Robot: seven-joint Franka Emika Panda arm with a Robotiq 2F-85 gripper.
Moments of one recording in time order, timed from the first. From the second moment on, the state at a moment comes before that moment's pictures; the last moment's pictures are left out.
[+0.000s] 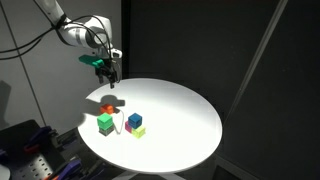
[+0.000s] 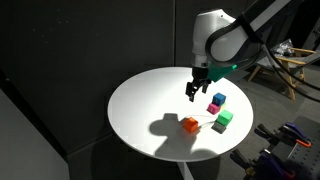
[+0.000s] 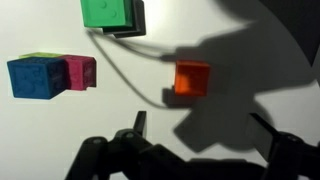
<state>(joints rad) 0.12 0.19 0.12 -2.30 -0.09 2.48 0.27</state>
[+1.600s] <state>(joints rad) 0.17 0.26 0.11 -2.30 -0.11 2.59 0.27</state>
